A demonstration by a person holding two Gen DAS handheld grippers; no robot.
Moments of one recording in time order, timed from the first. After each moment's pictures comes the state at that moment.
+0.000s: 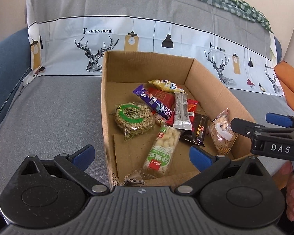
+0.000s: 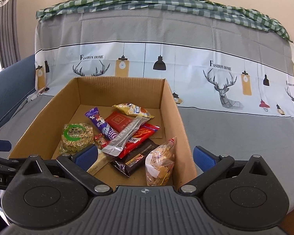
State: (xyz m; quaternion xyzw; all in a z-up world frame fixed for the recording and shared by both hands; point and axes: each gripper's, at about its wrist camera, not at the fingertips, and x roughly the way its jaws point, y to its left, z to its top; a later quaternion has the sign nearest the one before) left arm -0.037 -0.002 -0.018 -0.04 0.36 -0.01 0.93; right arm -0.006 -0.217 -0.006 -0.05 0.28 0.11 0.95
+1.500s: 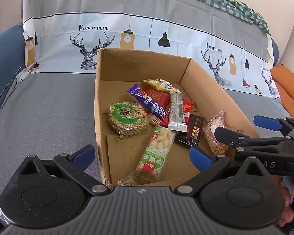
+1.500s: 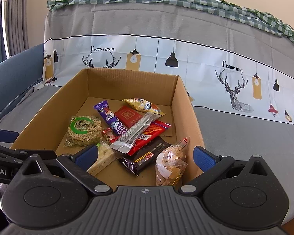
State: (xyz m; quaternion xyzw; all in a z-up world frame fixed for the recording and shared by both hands) left arm -0.028 -0.006 -0.021 -0.06 0.37 -0.03 0.93; right arm 0.002 -0.204 -0.011 -0.08 0.29 0.14 0.94
